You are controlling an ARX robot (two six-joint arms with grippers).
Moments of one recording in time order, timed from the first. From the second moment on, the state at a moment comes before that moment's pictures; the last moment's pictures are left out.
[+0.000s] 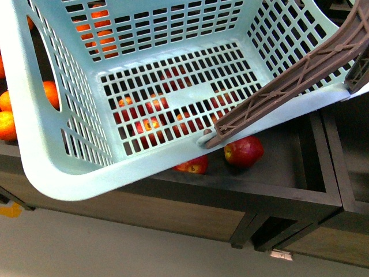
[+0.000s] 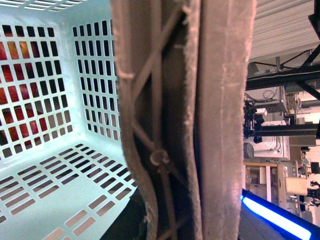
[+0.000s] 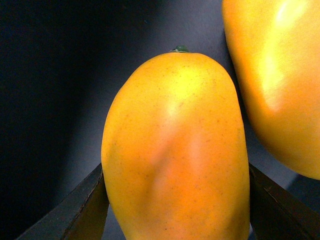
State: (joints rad) left arm -0.60 1.68 1.29 -0.07 0.23 -0.97; right arm -0.53 2.39 1.30 0.15 0.00 0.75
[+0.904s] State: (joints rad) left arm -0.60 1.68 1.29 -0.07 0.23 -0.97; right arm 0.20 1.44 0.82 0.42 0.07 0.45
